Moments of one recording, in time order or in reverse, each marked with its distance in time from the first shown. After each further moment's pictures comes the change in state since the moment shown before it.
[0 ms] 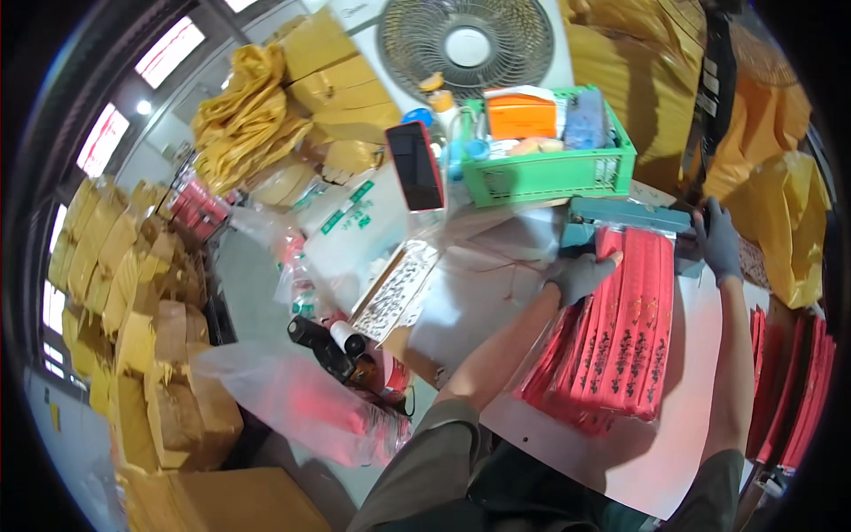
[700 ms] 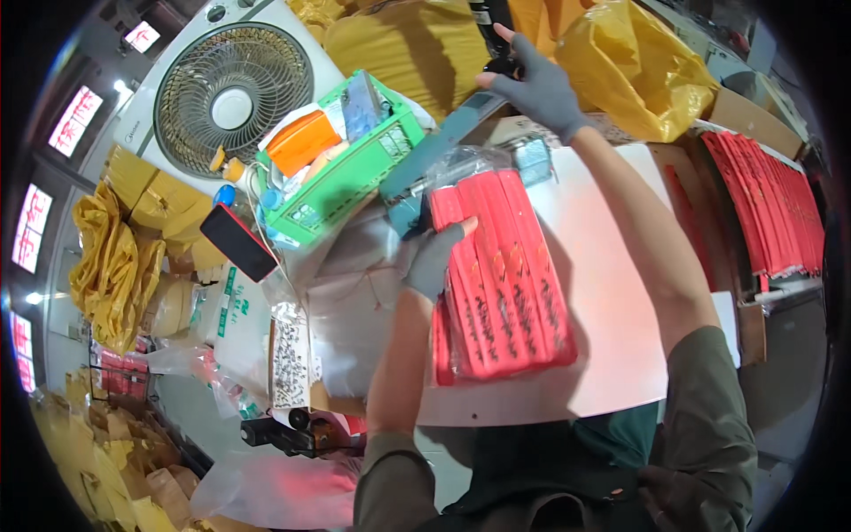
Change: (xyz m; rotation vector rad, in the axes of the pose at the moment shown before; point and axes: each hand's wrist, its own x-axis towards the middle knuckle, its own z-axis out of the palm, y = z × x) left_hand -0.050 0.050 -0.005 -0.483 -0.081 -0.111; right_hand 0.030 -0.074 -0.061 0.409 0.297 0.054
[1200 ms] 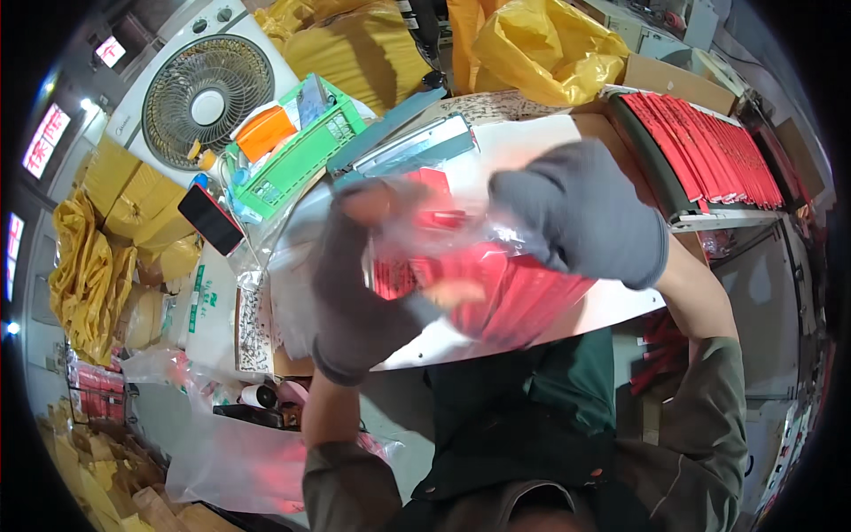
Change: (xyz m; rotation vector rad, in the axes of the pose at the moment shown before) left_hand -0.208 0.114 0.108 0.310 -0.087 0.959; right_hand -0.157 -0.172 -0.201 -0.437 -0.599 -0.576
